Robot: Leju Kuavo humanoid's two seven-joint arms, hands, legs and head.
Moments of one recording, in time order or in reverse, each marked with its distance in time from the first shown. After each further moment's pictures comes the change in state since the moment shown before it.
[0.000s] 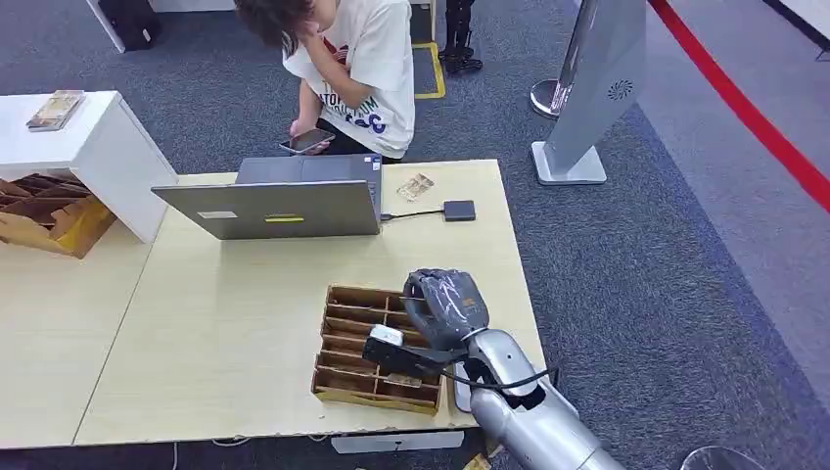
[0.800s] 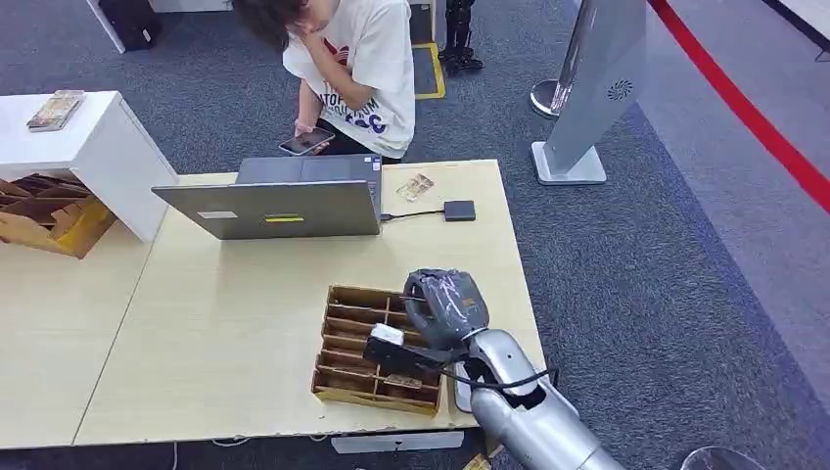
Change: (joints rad) left arm 0.000 0.000 0.001 0.000 0.000 0.005 0.000; right arm 0.009 0.001 -0.012 -0.011 -0.090 -0.038 -0.083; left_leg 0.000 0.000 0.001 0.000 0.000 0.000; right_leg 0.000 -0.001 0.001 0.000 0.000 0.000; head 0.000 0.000
